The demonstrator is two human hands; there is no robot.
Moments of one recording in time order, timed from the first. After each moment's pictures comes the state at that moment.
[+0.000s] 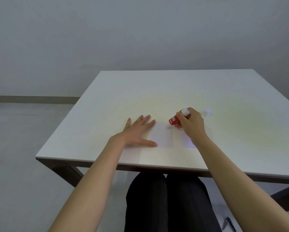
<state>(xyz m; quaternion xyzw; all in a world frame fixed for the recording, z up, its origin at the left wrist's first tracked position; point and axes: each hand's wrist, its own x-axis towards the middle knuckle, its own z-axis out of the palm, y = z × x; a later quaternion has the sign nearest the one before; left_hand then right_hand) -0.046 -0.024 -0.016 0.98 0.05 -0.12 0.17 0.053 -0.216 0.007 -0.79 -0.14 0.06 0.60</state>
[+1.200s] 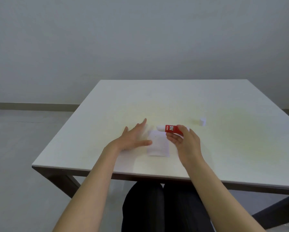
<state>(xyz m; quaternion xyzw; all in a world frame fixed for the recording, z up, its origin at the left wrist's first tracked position) -0.053 -0.023 -0.003 0.91 0.12 -0.07 0.40 0.009 -0.219 0.017 -0.48 0.03 0.19 0.86</state>
